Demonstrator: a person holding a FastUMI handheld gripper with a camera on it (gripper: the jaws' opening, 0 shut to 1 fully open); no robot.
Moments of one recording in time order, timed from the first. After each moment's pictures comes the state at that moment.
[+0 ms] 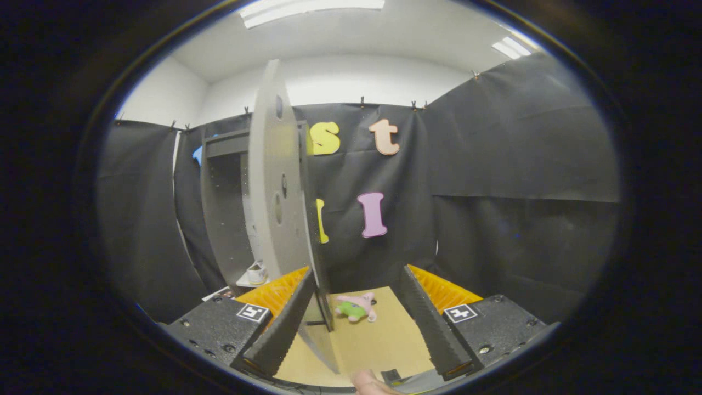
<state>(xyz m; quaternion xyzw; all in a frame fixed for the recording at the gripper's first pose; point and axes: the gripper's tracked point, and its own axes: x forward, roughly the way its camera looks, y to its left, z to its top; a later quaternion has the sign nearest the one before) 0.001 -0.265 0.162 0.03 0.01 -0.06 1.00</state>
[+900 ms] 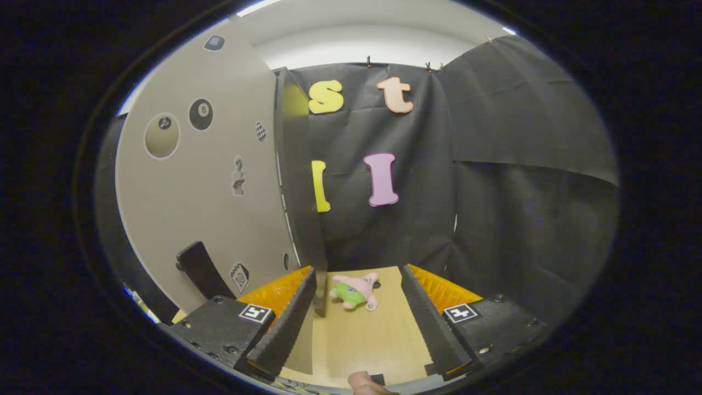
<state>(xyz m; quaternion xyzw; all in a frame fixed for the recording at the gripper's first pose) 0.121 -0.297 0.089 0.02 0.09 0.01 1.00</state>
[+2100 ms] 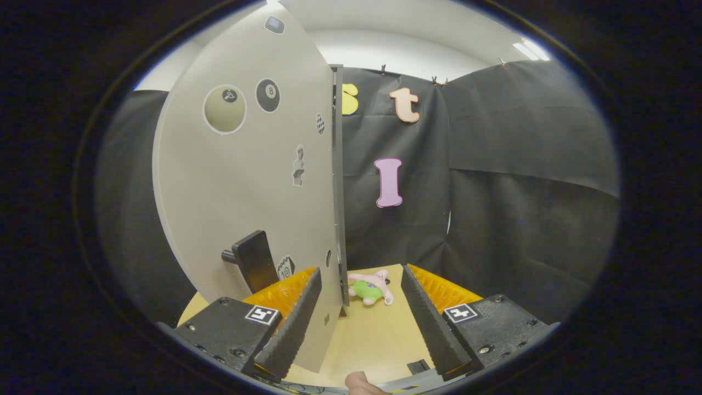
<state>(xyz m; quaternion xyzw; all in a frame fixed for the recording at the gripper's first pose) 0.093 -0.128 0.085 0.01 0.07 -0.08 0.99</state>
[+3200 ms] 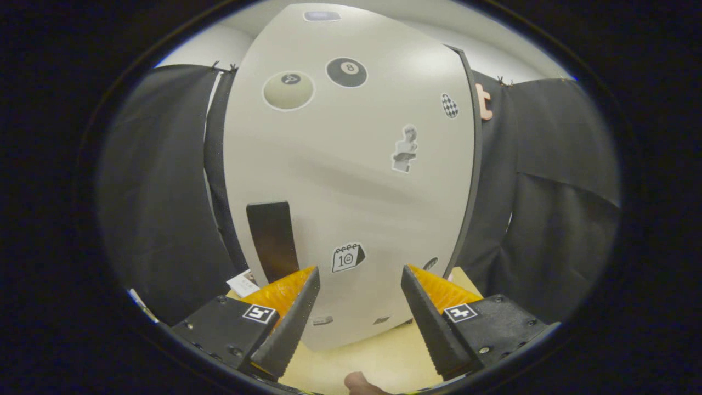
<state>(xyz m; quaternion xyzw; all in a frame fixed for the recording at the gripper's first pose) 0.185 0.075 0.075 -0.03 0.11 0.03 0.99</state>
